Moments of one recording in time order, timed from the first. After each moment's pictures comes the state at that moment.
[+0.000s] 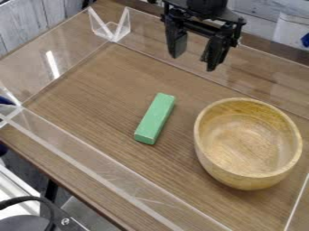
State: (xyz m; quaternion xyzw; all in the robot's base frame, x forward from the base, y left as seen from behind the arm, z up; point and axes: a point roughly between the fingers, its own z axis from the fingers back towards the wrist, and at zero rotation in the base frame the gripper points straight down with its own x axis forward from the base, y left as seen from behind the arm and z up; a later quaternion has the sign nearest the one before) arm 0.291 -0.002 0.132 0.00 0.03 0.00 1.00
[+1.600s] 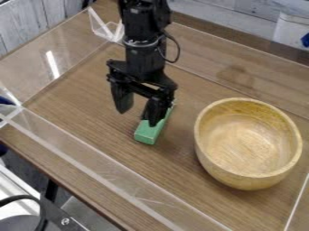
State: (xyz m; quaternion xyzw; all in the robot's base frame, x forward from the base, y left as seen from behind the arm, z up) arm 0.230 0.040 0.062 -0.01 0.06 0.02 1.00
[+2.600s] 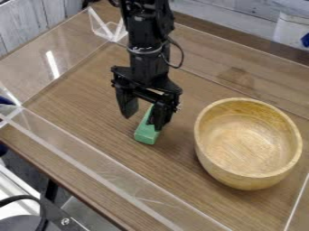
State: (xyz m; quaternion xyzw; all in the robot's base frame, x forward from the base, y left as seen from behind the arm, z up) arm 0.234 0.033 0.055 -0.02 0.05 0.02 1.00
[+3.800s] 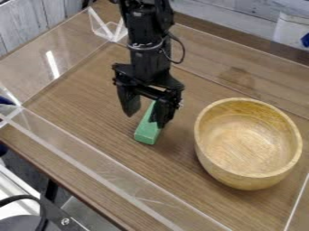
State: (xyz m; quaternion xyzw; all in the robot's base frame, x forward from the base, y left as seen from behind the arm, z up) arm 0.235 0.030 0.061 -0.03 0.04 0.02 1.00
